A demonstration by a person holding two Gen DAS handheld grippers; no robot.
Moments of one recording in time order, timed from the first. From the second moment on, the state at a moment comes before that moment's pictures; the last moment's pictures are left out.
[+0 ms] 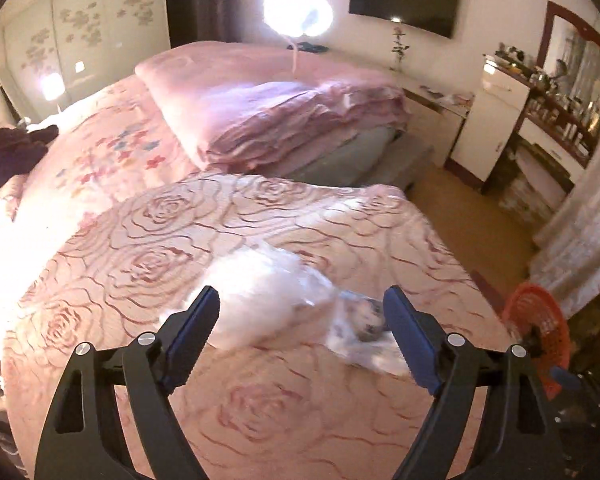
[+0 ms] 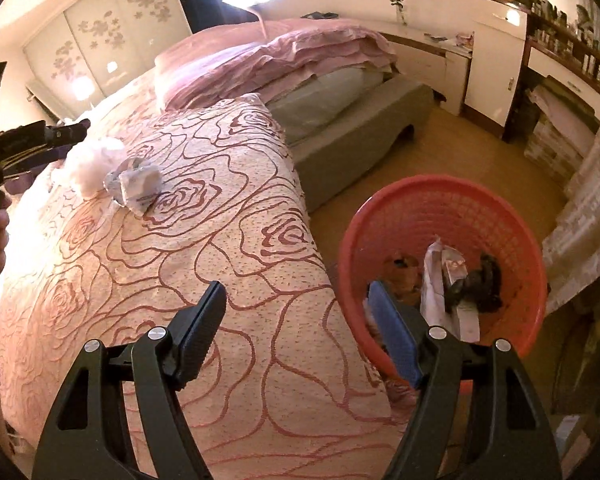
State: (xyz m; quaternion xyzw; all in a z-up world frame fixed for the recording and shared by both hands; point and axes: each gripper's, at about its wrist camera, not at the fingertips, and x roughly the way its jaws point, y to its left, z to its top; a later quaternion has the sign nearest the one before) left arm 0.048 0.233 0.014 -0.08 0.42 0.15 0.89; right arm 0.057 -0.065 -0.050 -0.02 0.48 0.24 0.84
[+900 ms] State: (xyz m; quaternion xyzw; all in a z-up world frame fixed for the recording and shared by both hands) left arm 0.042 0.260 -0.027 -0.06 0.45 0.17 0.87; right arm 0.055 -0.052 -0.049 -0.04 0.48 0.25 0.84
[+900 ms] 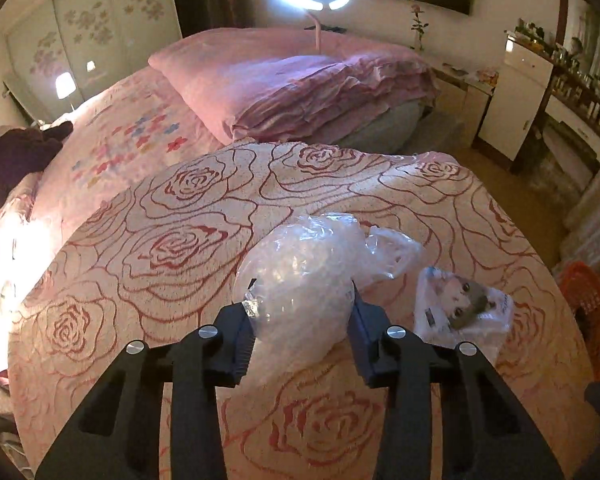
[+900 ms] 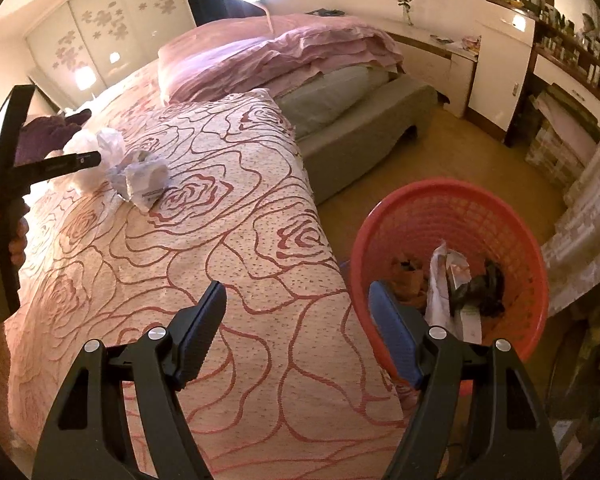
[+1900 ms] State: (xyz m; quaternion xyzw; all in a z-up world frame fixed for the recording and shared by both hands) left arm -0.050 0.232 -0.033 -0.06 0.45 0.17 0.87; right arm 0.077 0.080 -0.030 -0.14 0.42 0.36 0.82
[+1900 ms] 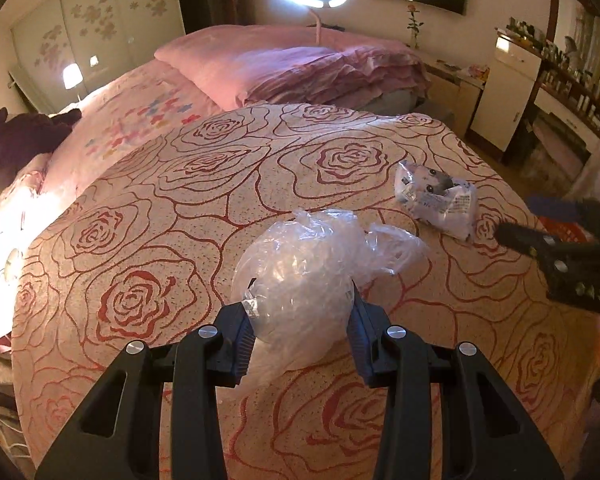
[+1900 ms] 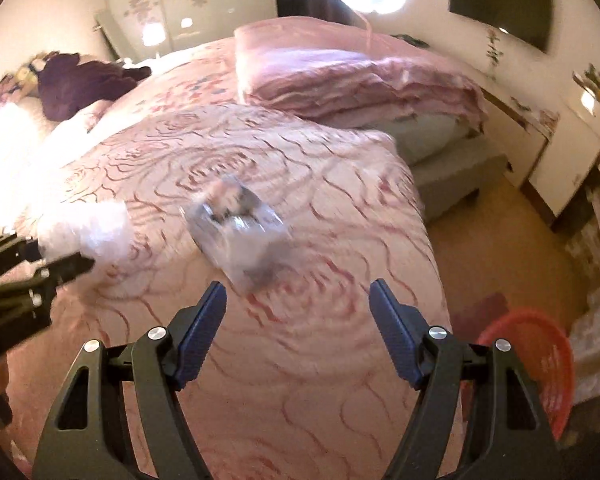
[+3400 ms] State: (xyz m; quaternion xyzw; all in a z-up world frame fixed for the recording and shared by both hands) left arm -0.062 0.205 -0.031 -0.07 0.46 0.15 0.87; right arm 0.050 0.035 -0.041 -0.11 0.47 0.34 0.81
